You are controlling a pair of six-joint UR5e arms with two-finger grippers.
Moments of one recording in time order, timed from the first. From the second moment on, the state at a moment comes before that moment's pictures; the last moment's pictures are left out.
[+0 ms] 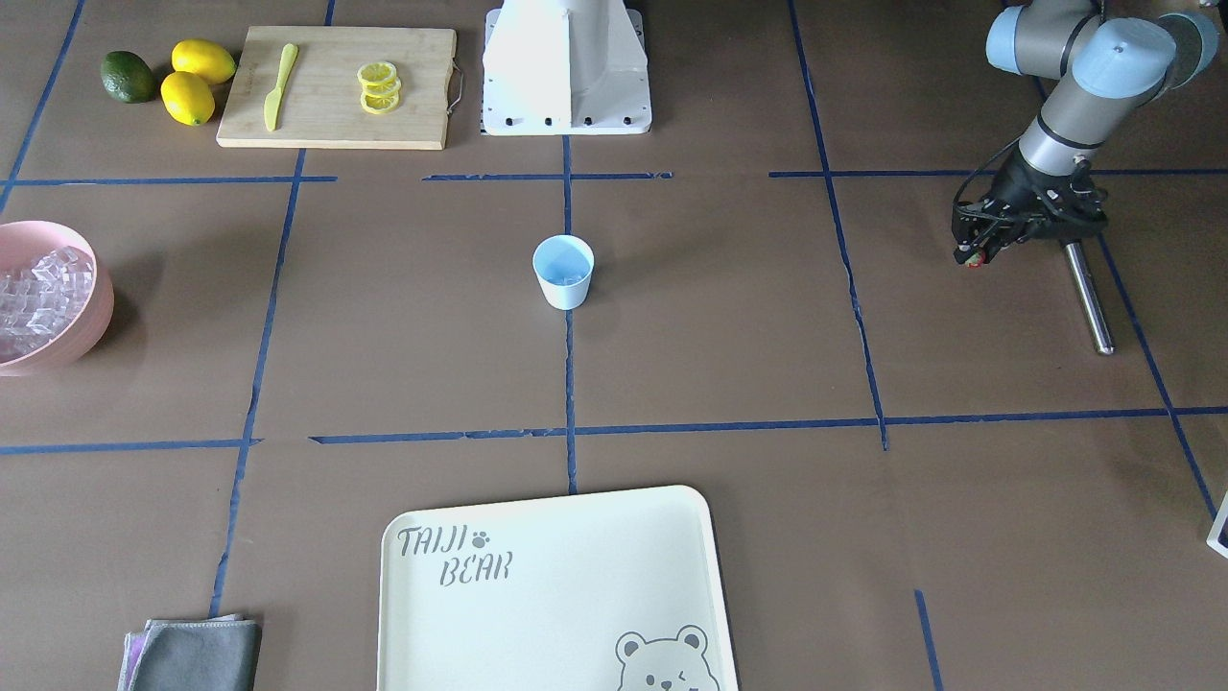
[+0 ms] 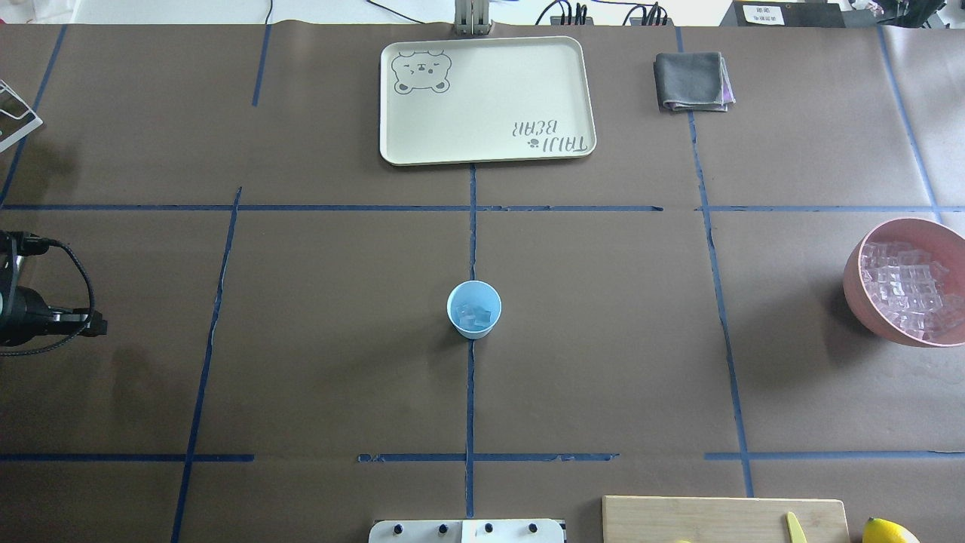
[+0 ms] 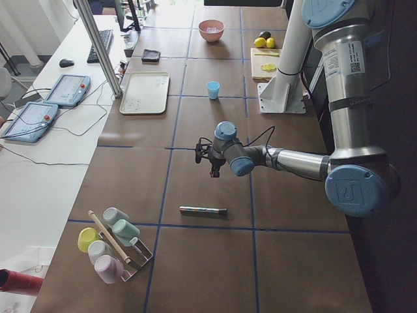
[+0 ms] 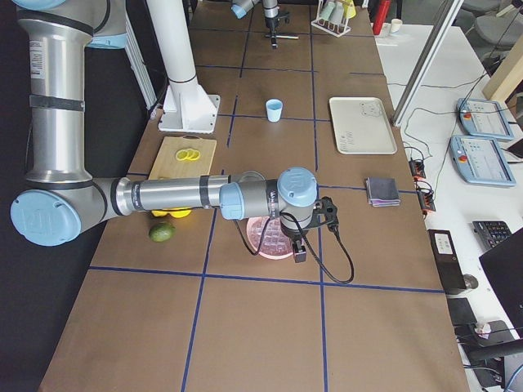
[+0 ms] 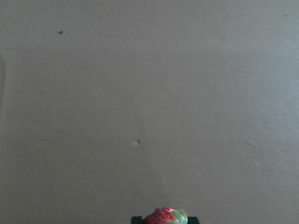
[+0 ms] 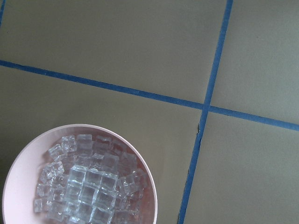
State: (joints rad) left arm -0.76 -1.35 -1.89 -2.22 -1.96 -1.07; right arm 1.55 -1.64 1.74 -1.54 2.42 -0.10
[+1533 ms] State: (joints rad) left arm -0.55 -2.29 -1.78 -1.48 -2.01 -1.39; right arm 1.62 -1.65 1.68 -1.54 2.41 -0.19
